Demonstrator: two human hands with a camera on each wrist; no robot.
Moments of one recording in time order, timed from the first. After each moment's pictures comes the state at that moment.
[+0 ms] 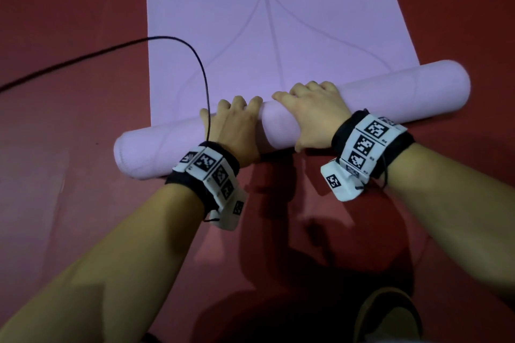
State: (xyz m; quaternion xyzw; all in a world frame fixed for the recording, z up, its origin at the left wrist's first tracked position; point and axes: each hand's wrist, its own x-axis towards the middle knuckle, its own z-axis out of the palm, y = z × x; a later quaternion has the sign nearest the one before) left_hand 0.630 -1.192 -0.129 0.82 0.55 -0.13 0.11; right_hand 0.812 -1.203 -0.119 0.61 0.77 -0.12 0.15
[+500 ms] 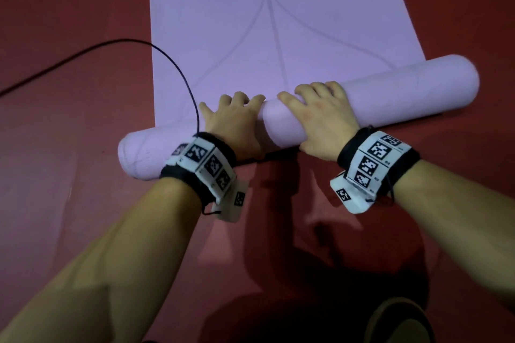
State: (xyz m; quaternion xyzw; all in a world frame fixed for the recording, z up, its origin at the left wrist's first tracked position) left_hand 0.630 -1.169 -0.120 0.81 0.54 -0.17 0.14; right_hand 0.815 -1.212 -0.134 0.63 0.77 -0.02 0.07
